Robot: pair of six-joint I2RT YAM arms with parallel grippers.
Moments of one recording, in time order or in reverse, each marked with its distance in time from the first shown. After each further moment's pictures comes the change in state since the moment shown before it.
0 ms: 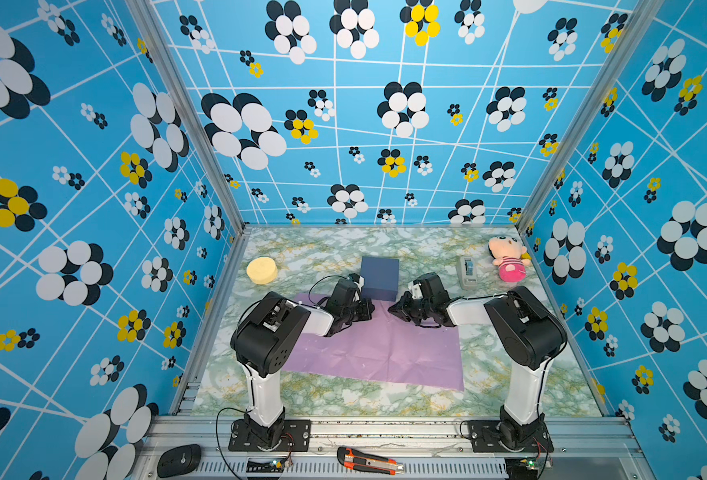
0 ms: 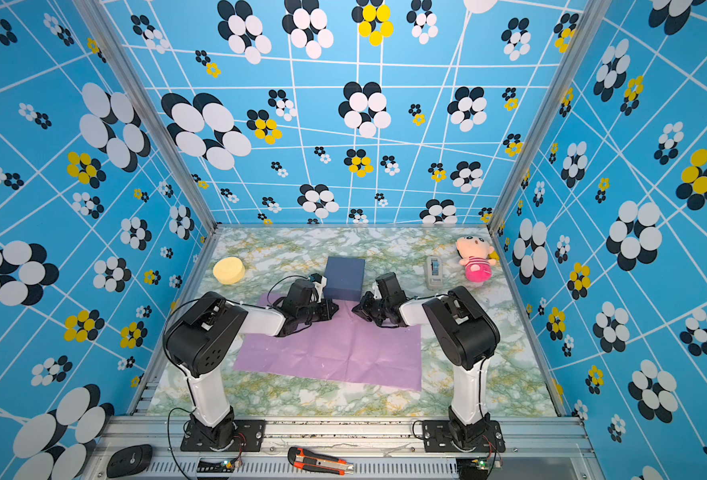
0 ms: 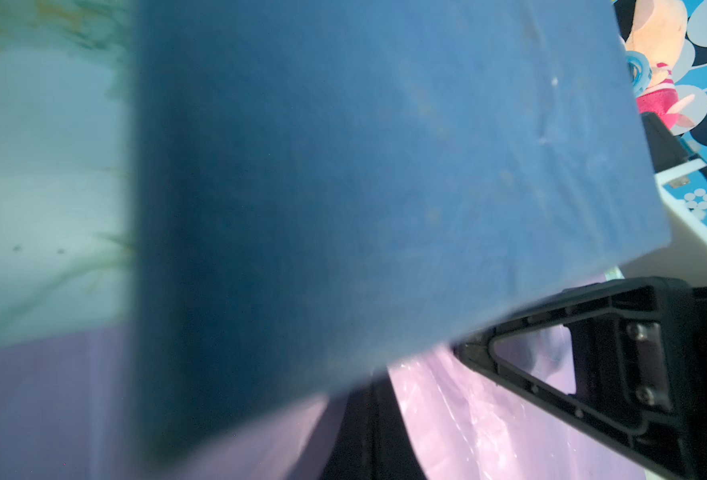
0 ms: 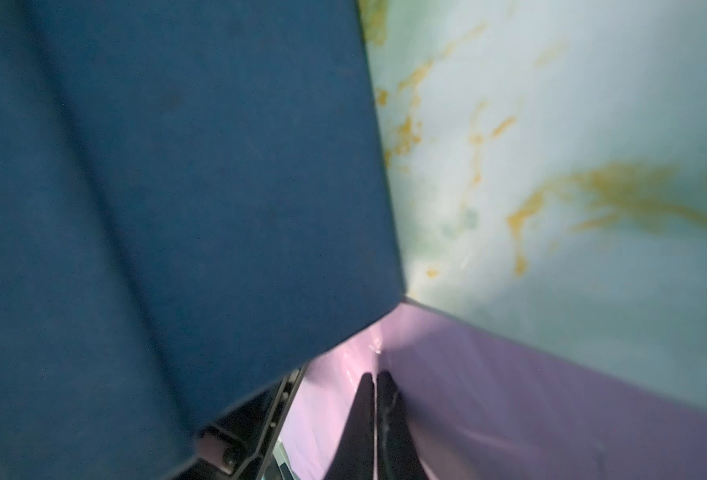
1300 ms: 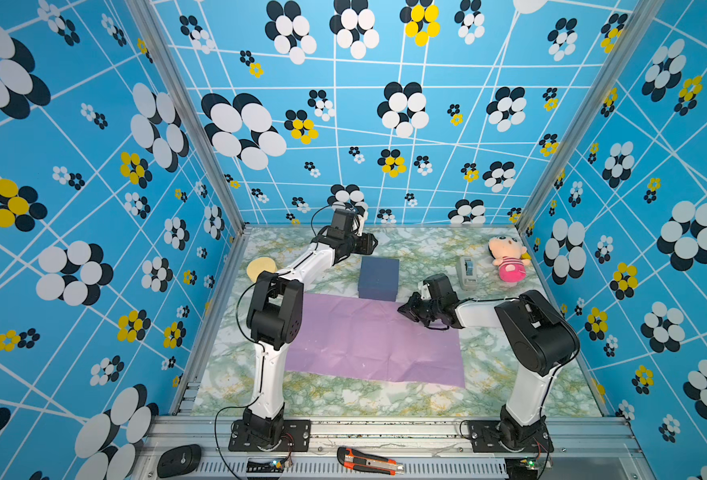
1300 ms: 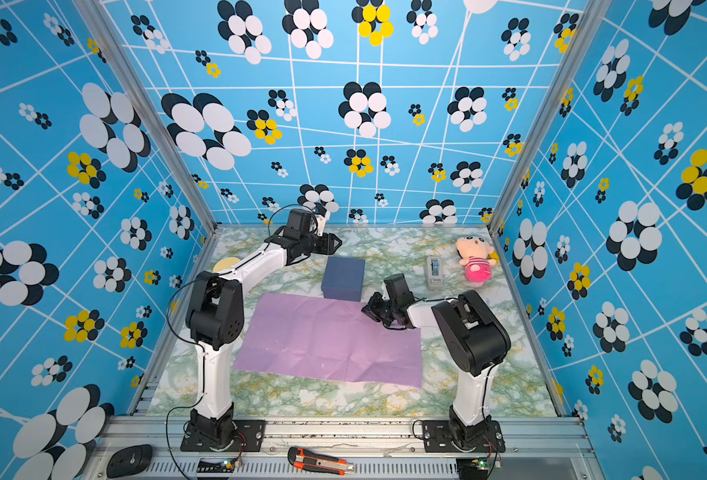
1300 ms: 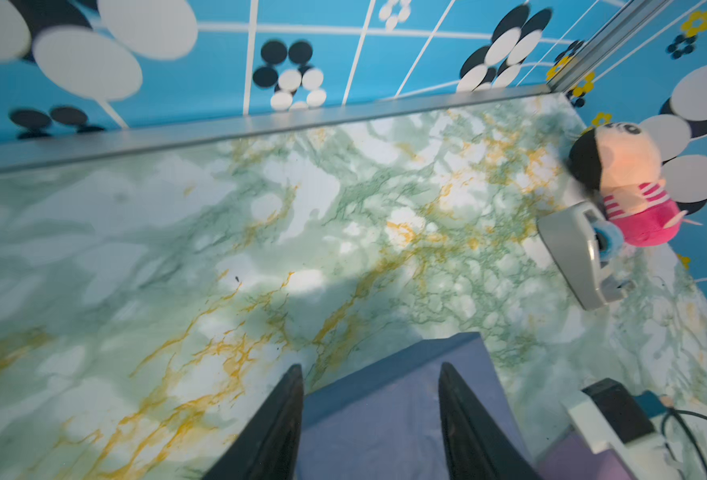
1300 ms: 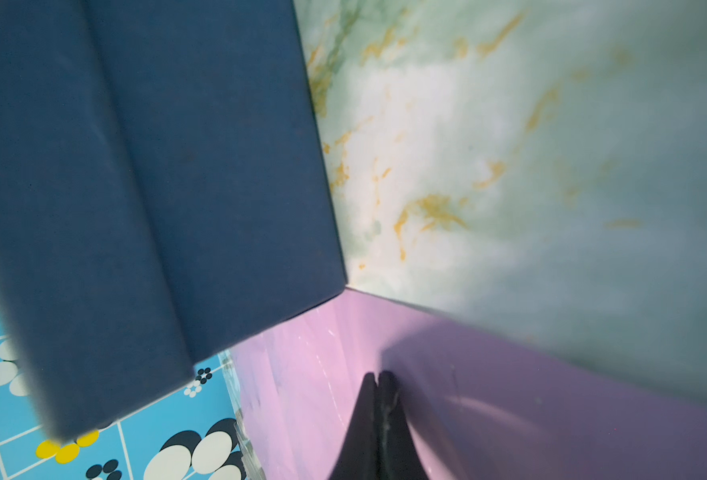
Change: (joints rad) left arm 0.174 0.307 0.980 -0.683 0.049 0.390; right arm -0.042 -0.070 -0.050 -0.059 0.054 -0.058
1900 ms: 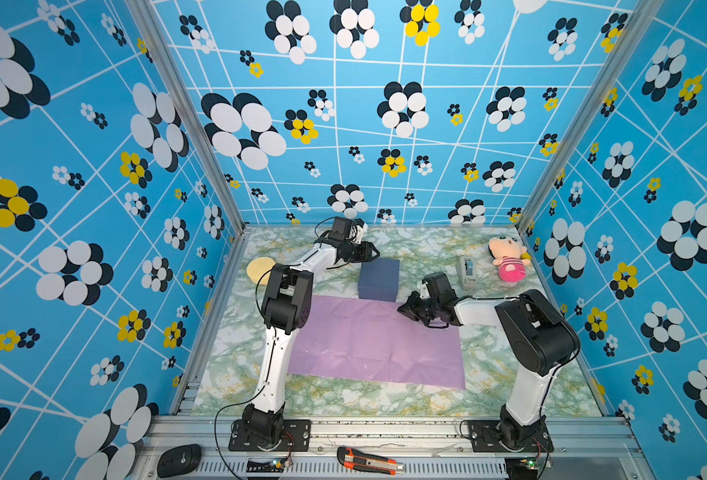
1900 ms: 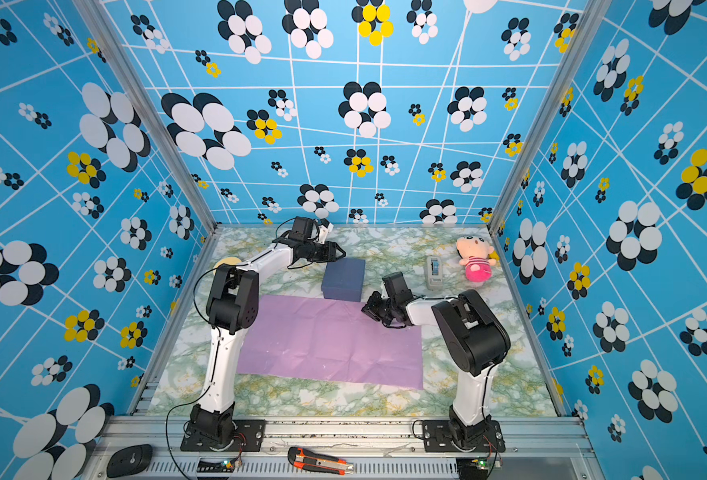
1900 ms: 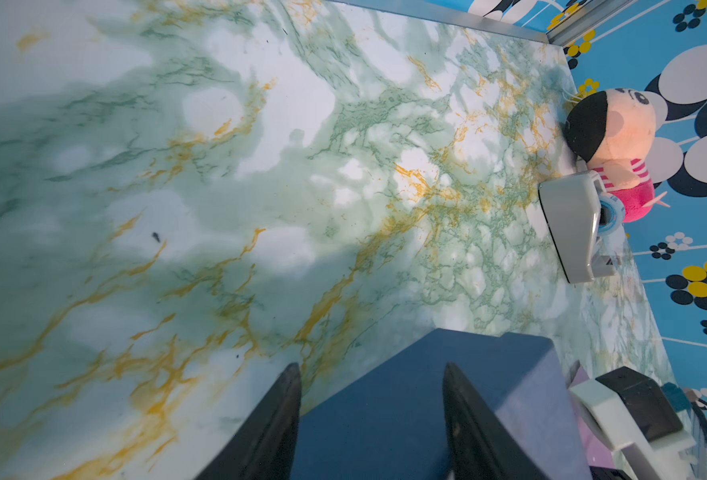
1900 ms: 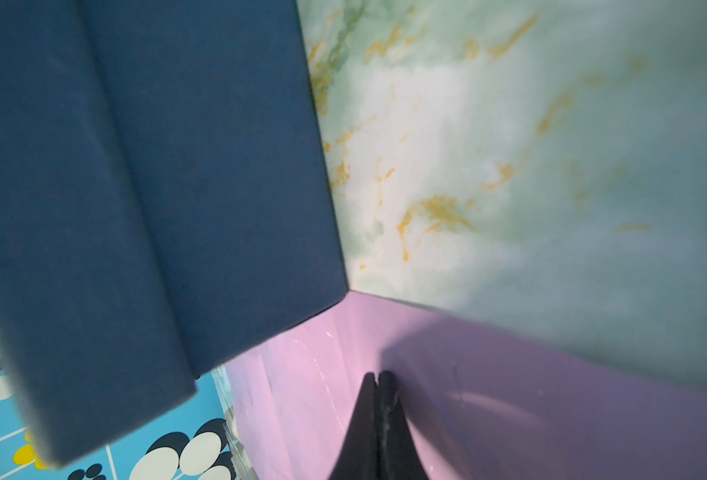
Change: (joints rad) left arm 0.039 0.192 0.132 -0.027 0.226 -0.086; right arm 0.005 0.000 0.034 -0.068 0.013 -0.030
